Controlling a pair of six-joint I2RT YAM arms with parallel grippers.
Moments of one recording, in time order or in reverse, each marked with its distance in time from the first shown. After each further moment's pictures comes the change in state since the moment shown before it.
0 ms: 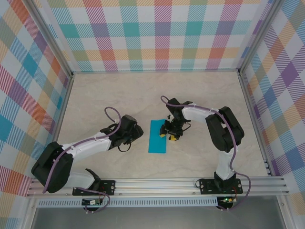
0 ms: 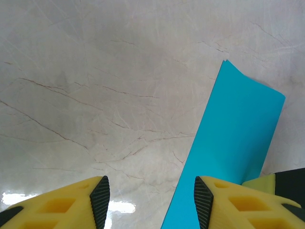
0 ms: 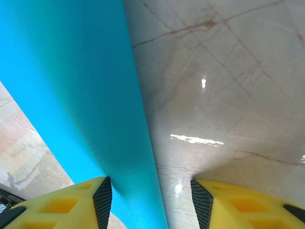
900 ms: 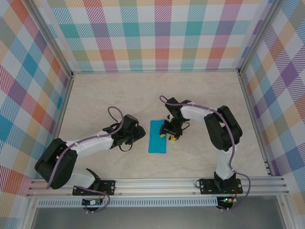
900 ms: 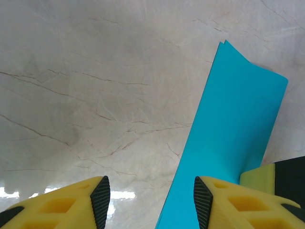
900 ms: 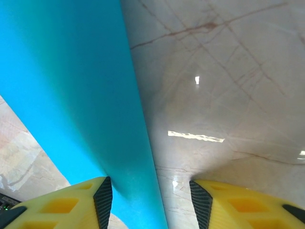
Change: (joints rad) left arm 0.000 0.051 0.011 0.029 0.061 0.024; right arm 0.005 0.023 0.034 -0.045 0.019 -0.010
